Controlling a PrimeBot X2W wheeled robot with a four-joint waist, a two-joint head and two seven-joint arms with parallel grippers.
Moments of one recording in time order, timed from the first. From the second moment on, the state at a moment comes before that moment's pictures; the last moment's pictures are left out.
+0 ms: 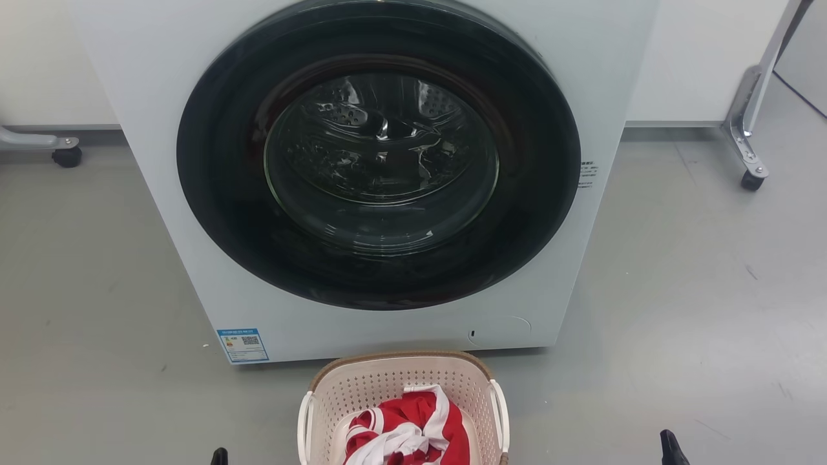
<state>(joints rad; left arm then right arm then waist) 0.08 0.06 -0.08 0.25 -0.80 0.02 -0.09 0.07 -0.04 0.11 0.19 0.81 -0.03 -0.09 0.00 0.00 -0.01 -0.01</state>
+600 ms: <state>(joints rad) 0.03 0.06 -0.02 0.26 -1.07 -0.03 -0.02 0.02 -0.04 0.03 0.23 1.08 0.02 -0.02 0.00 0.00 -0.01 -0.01</state>
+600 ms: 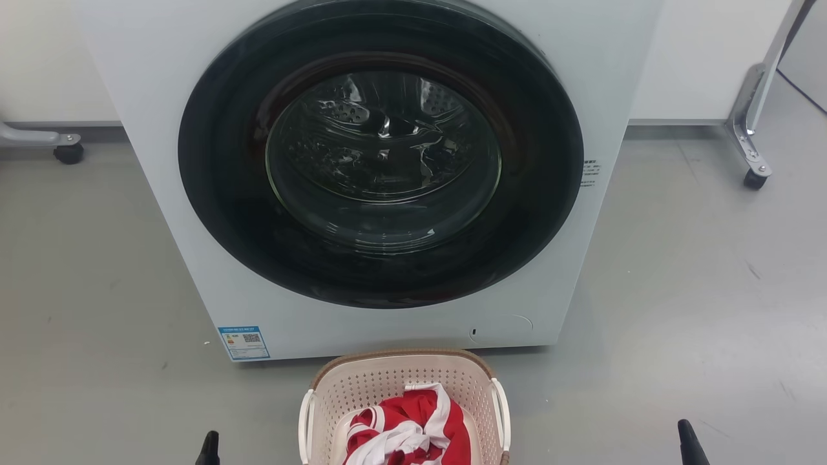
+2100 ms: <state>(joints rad) -0.08 0.04 0.09 0.30 -1.60 -0.12 0.11 -0.09 -0.04 -0.13 0.30 1.60 0.12 0.11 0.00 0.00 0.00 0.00</state>
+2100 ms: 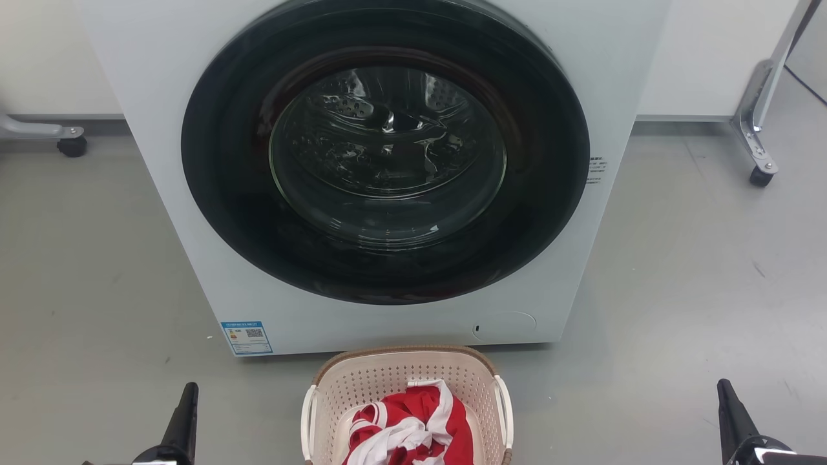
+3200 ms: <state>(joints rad) -0.08 0.04 0.09 0.30 -1.60 -0.12 0.11 -0.09 -0.04 -0.13 0.30 1.60 0.12 0.11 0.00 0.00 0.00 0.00</state>
